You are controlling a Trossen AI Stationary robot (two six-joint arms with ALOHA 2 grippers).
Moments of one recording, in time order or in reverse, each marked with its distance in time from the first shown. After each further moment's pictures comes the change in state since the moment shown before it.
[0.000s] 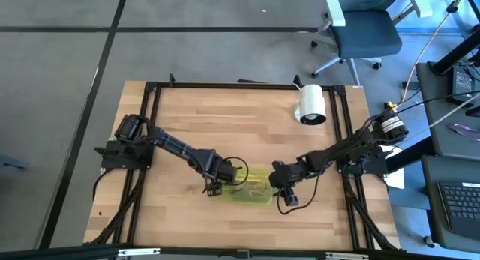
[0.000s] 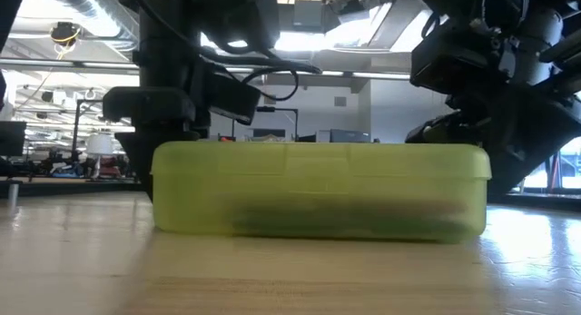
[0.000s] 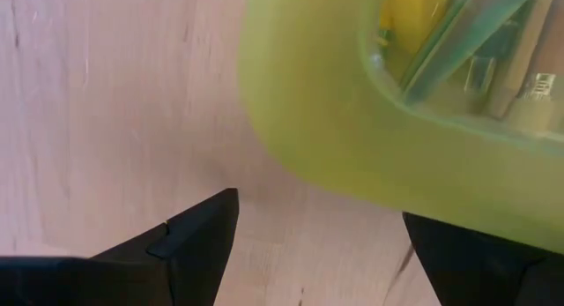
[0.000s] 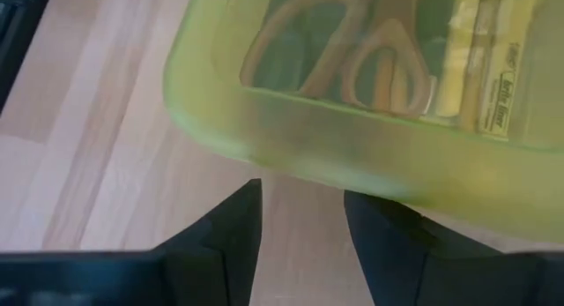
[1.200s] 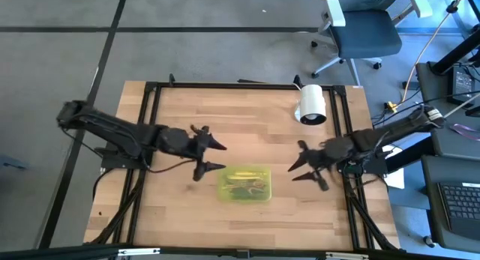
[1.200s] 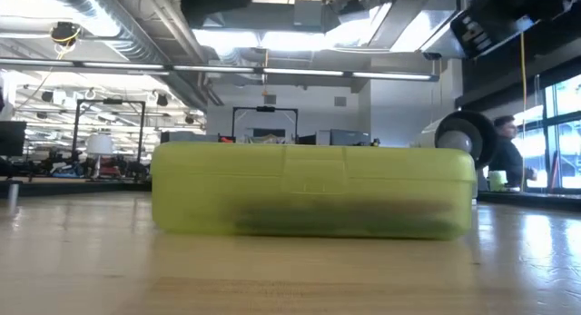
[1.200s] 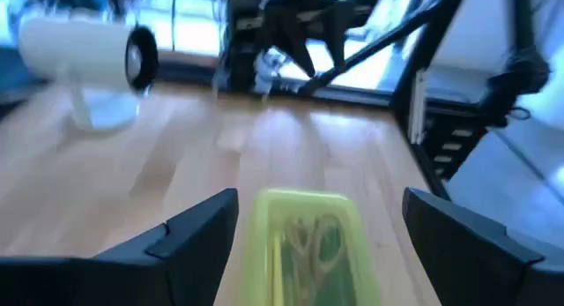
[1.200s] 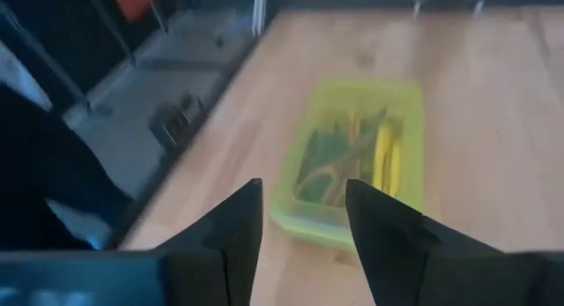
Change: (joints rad) left arm 0.012 -0.772 -0.376 0.743 -0.022 0.212; right arm 0.008 -0.766 -0.147 -0.157 0.062 -0.059
